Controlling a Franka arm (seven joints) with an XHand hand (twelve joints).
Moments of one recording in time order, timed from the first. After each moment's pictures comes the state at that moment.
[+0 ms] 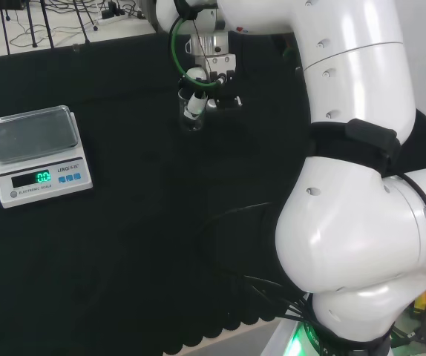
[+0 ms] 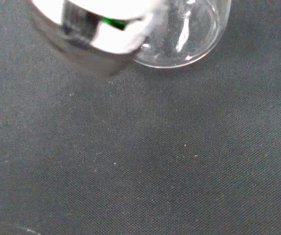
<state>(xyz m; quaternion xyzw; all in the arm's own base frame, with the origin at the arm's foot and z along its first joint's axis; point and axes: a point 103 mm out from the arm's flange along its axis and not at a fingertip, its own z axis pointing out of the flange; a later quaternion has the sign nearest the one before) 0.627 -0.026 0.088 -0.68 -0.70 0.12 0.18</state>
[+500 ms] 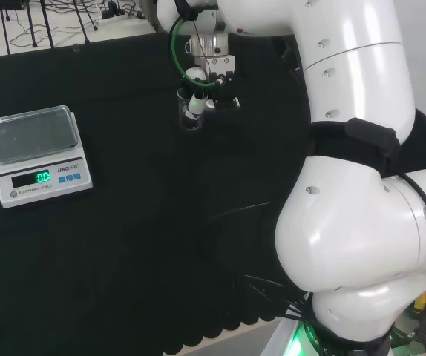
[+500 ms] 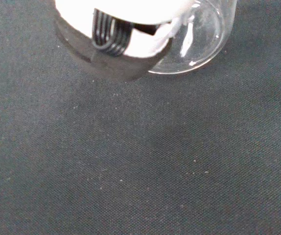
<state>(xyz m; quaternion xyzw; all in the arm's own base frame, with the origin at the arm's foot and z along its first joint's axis) 0.633 -0.025 0.085 -0.68 -0.70 0.10 0.18</state>
